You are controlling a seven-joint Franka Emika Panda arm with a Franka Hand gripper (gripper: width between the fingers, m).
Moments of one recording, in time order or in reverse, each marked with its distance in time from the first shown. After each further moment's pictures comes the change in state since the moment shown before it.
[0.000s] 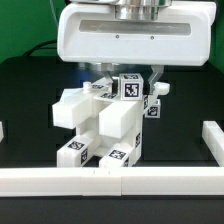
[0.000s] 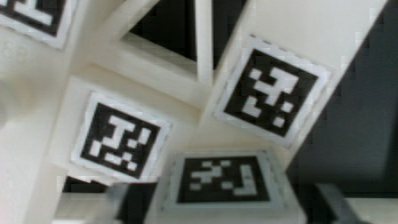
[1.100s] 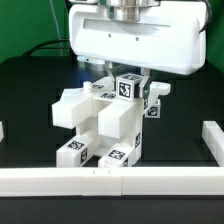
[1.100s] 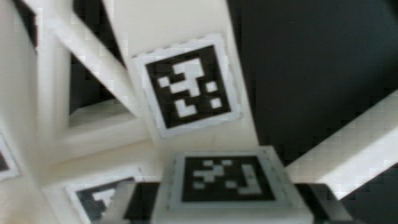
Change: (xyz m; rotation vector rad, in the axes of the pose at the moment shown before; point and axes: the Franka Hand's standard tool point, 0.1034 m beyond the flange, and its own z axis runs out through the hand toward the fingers) arm 0.001 0.000 0.001 0.045 -0.012 0.739
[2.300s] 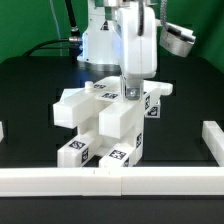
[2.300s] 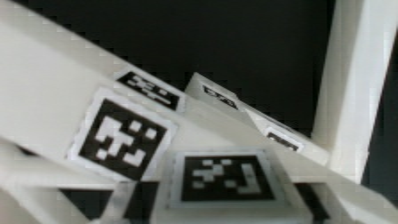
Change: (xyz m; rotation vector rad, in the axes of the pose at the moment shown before) arm -0.001 -0.001 0.001 0.062 -0.042 0.939
